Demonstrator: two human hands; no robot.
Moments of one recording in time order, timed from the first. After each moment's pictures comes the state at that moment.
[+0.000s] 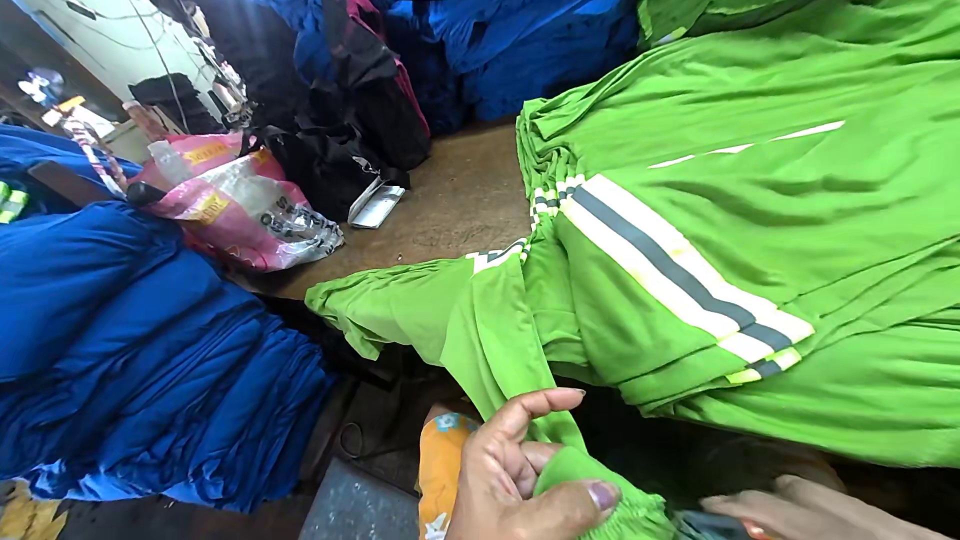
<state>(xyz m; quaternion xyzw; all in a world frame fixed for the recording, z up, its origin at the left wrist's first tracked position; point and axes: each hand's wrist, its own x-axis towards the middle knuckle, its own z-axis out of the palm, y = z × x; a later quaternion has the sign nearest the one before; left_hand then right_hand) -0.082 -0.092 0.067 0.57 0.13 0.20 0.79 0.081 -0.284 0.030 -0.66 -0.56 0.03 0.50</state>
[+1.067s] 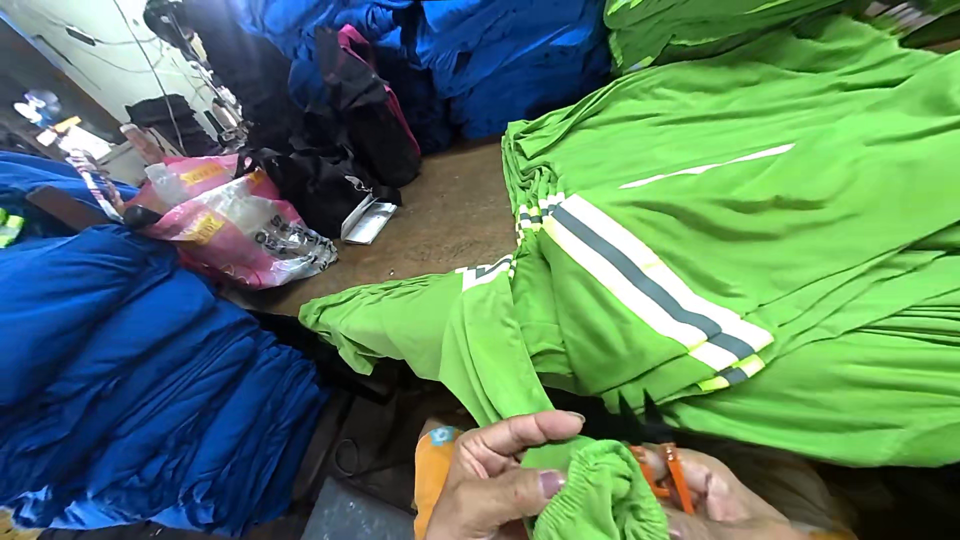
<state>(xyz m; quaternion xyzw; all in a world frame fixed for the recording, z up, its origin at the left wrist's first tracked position) -0.077 -0.082 0.051 0.38 0.02 0.20 0.90 0.072 -0.236 0.018 -0.28 -0.29 0.55 0.73</state>
